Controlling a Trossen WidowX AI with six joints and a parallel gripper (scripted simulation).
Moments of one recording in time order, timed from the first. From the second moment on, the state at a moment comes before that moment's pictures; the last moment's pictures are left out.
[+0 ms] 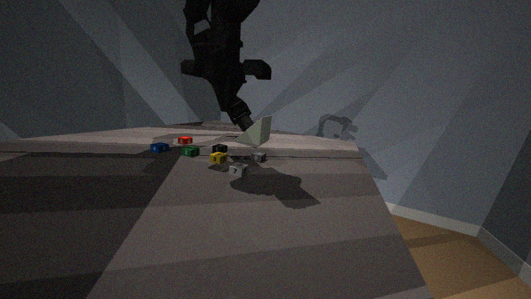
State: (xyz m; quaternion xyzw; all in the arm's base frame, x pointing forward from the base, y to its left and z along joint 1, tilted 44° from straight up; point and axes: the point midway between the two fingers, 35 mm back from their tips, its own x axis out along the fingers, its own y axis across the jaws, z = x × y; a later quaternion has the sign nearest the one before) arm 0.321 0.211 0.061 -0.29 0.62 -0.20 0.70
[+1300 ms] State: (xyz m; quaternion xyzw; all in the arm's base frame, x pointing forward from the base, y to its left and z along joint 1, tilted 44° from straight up) arm 0.243 -0.028 0.136 -0.29 0.61 -0.23 0.70
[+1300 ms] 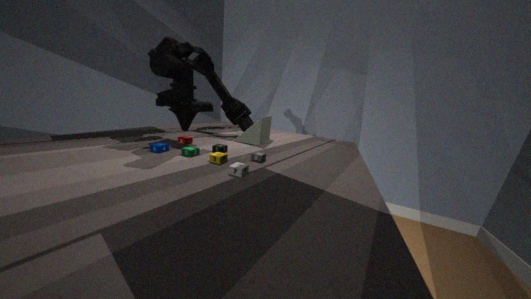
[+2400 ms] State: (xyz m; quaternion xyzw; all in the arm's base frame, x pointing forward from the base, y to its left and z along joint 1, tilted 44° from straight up) arm 0.255 -0.003 0.132 -0.29 0.61 -0.21 0.71
